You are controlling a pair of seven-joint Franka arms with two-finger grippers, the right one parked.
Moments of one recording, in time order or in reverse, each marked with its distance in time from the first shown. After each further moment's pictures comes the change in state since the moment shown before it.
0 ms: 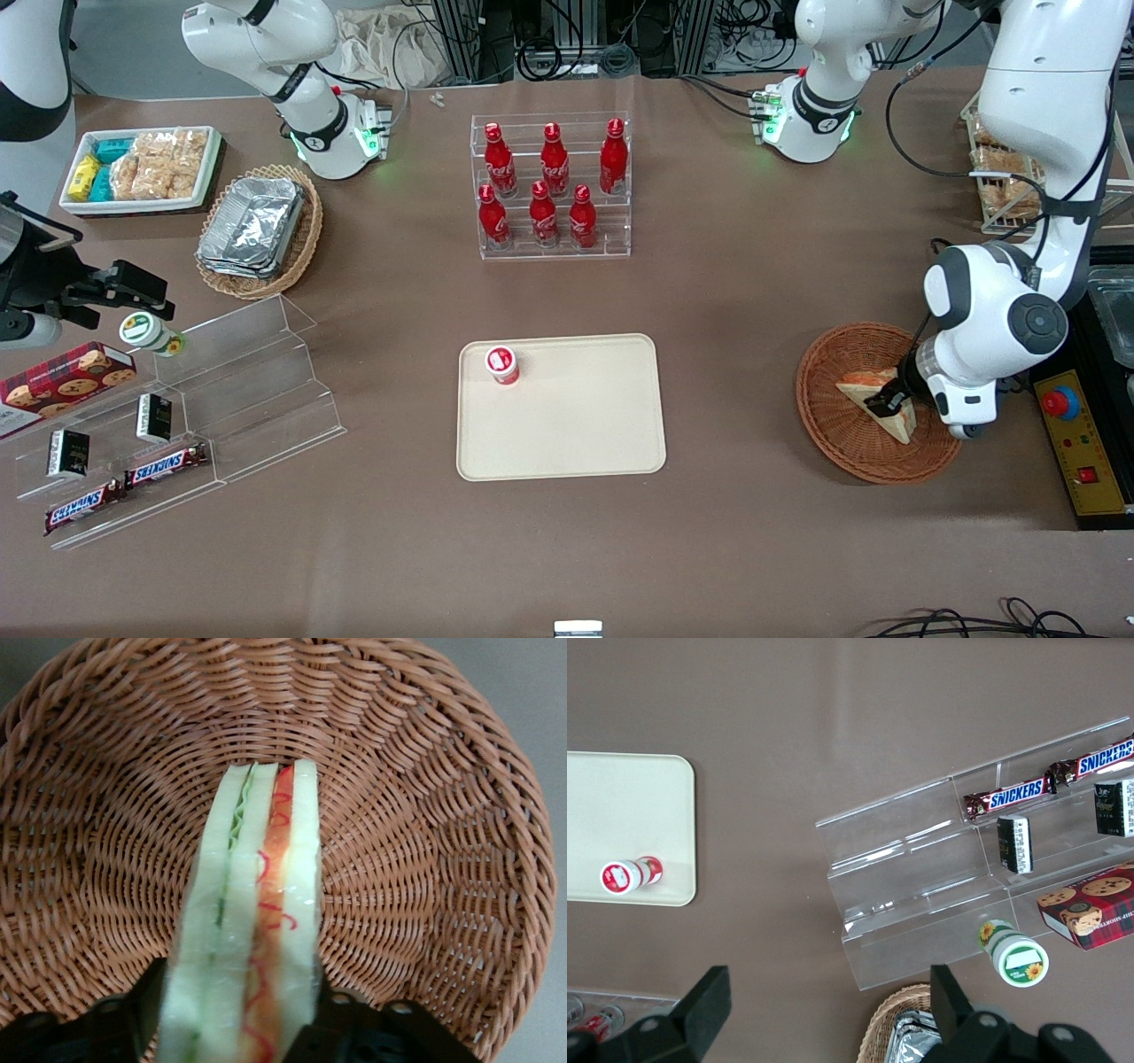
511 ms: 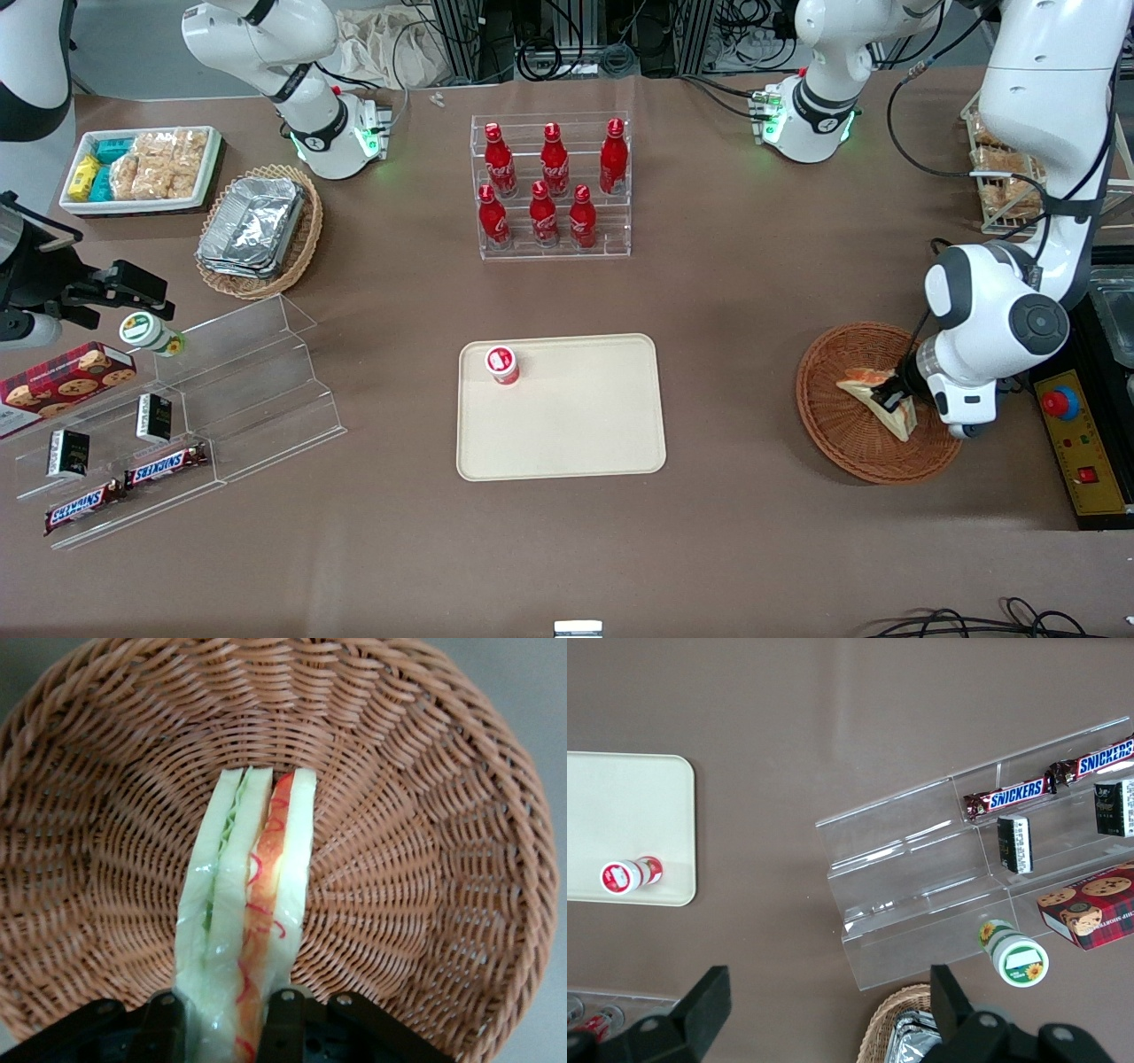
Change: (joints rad) arm 0.001 -0.006 0.000 0.021 0.000 -0.068 0.038
